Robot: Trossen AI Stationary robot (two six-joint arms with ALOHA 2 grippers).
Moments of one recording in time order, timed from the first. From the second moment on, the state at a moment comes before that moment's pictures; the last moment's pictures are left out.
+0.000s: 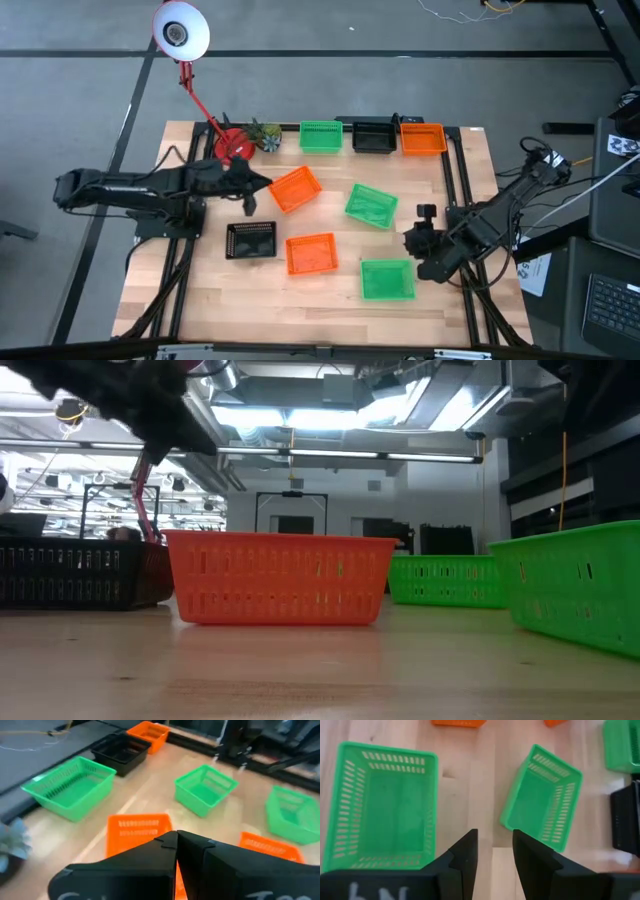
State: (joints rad) left arm 0.11 0.74 0.50 -0.07 -0.22 -0.26; right arm 0.71 1.24 1.06 -1.12 0.53 0.56
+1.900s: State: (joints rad) left arm 0.22 2.23 1.72 -0.21 0.09 0.33; right arm 0.86 1.19 0.92 -0.95 0.42 0.89
